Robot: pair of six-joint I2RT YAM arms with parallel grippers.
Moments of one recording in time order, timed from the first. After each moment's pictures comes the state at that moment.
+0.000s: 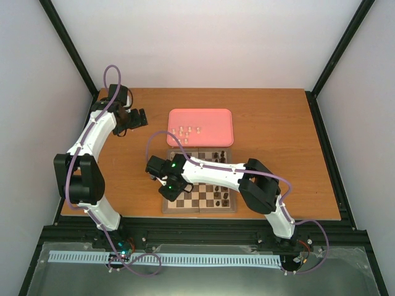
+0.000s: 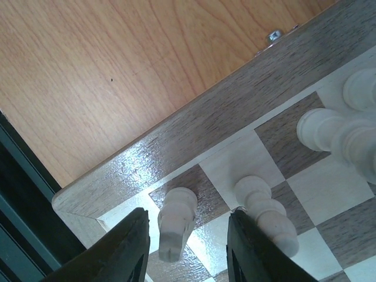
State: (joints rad) left arm -0.06 1.69 1.48 -0.86 0.02 -0.36; right arm 1.18 2.10 1.71 -0.96 -0.04 0.22
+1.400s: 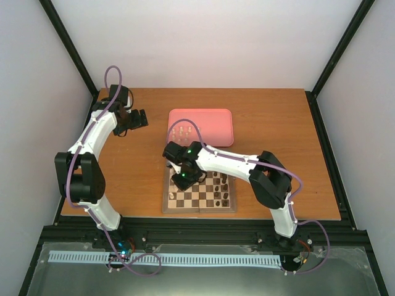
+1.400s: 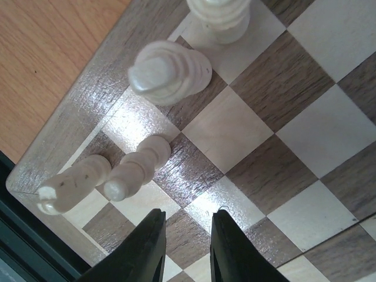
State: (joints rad) left arm -0.06 1.70 1.48 -0.86 0.02 -0.36; right arm 1.04 2.00 1.60 -0.97 -0.14 0.29
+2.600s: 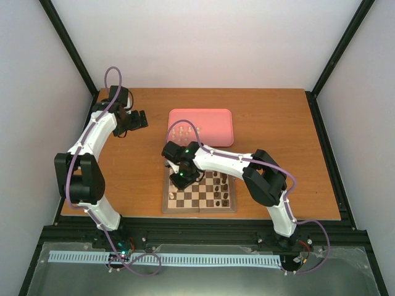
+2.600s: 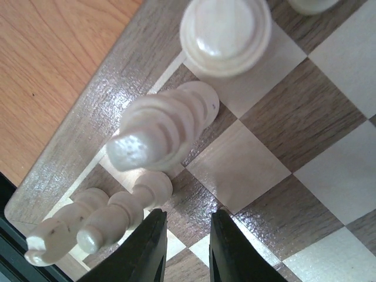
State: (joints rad) left arm -0.06 1.69 1.46 -0.86 0.02 -0.36; right arm 1.02 2.07 1.60 -0.92 -0.20 0.30
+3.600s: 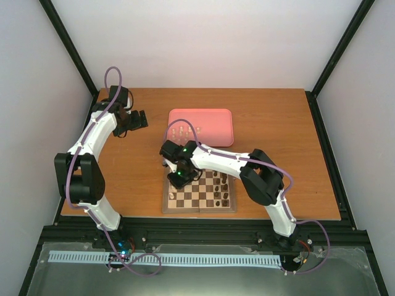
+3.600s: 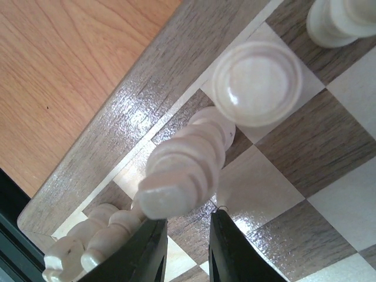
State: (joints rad) left arm -0.06 1.69 1.46 -0.86 0.02 -0.36; right arm 1.02 2.10 1.65 -0.92 -0.22 0.29
